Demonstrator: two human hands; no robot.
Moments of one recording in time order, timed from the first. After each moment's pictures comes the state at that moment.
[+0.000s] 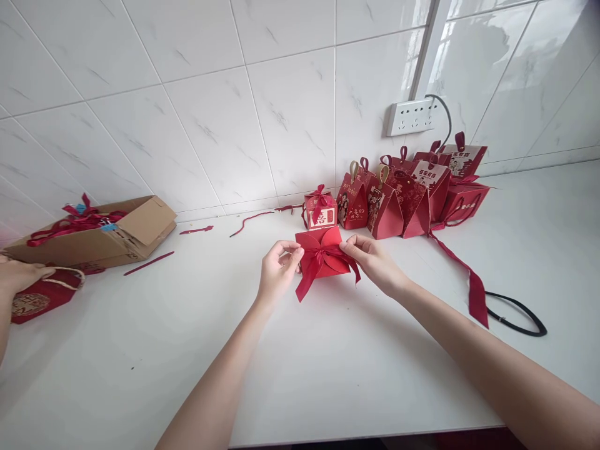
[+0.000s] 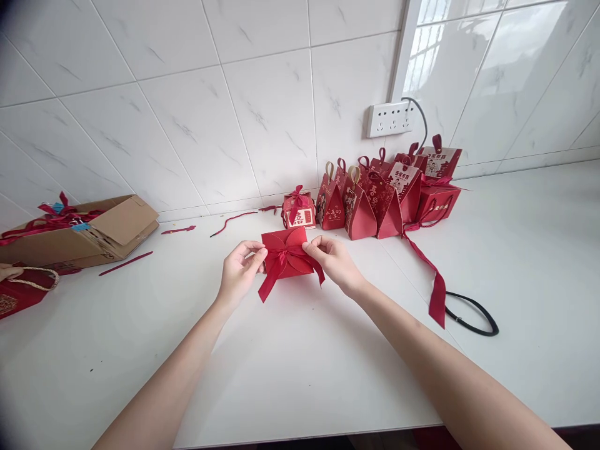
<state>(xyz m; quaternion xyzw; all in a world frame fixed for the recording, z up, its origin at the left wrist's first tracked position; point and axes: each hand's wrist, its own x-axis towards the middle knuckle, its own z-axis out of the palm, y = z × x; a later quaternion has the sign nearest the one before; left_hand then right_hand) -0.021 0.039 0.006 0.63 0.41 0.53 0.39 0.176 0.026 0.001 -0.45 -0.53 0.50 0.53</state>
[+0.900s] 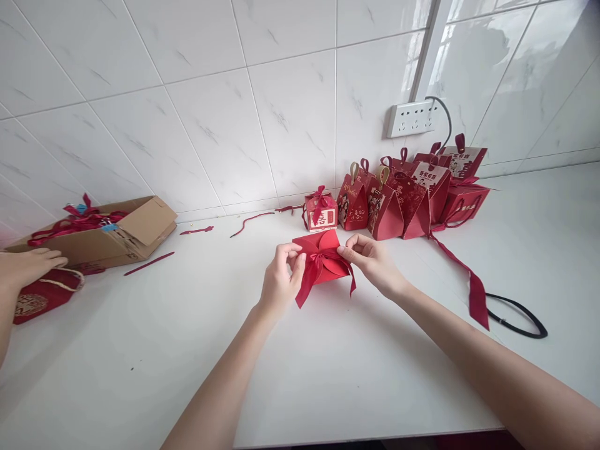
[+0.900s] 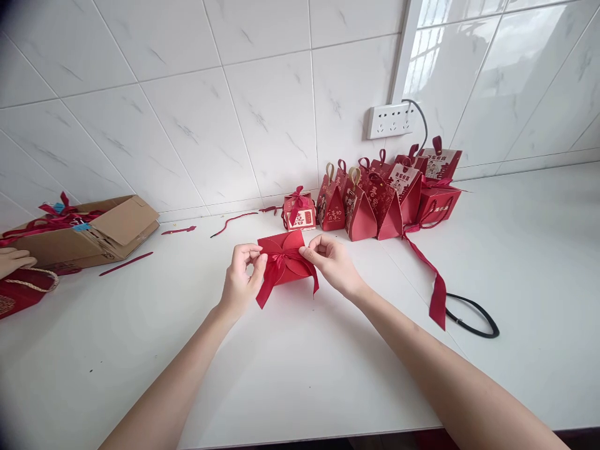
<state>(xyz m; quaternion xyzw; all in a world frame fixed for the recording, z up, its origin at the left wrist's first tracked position) -0.021 0.032 -0.002 0.75 0.39 0.51 0.13 0.173 0.021 0.007 -0.42 -0.54 0.47 0.55</state>
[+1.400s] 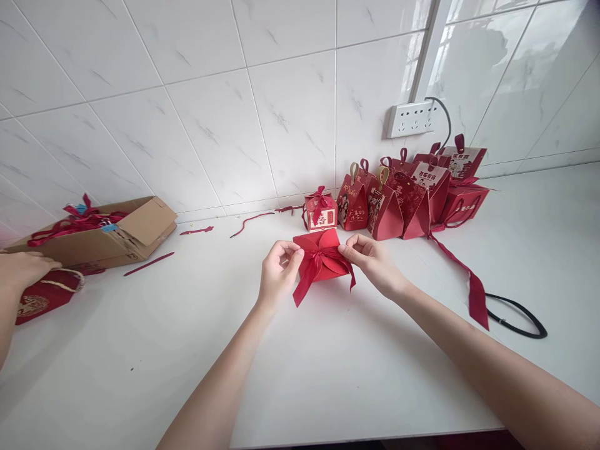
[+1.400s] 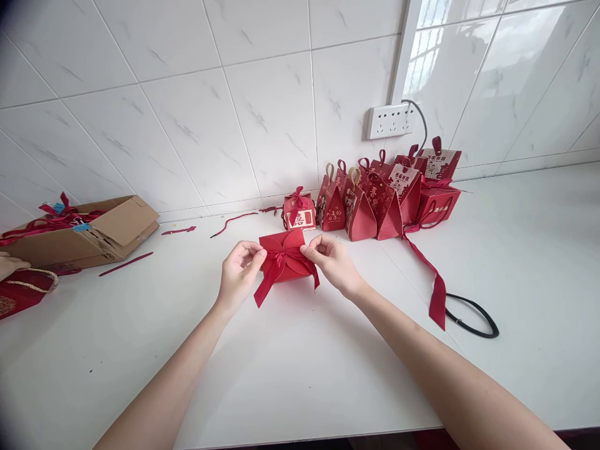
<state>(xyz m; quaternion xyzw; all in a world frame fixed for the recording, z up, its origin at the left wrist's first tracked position) -0.017 0.032 0.011 0.65 0.43 0.55 0.30 0.173 0.023 0.005 -0.41 -0.53 0.49 0.56</state>
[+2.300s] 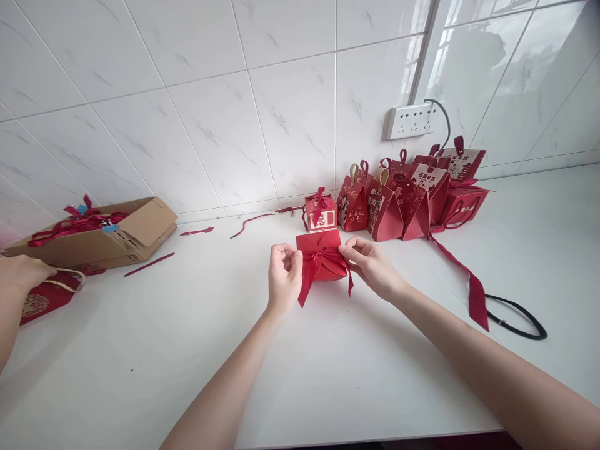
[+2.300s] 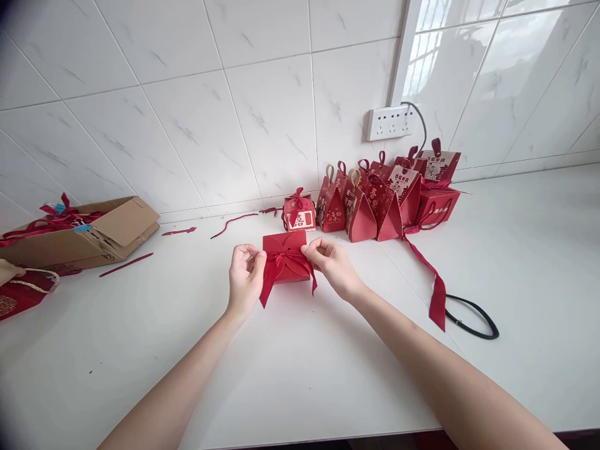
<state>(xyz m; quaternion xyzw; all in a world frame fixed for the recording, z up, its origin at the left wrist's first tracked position) -0.004 0.028 -0.002 0.60 0.44 0.60 0.29 0.170 0.024 0.003 -0.37 -0.47 0.57 0.57</state>
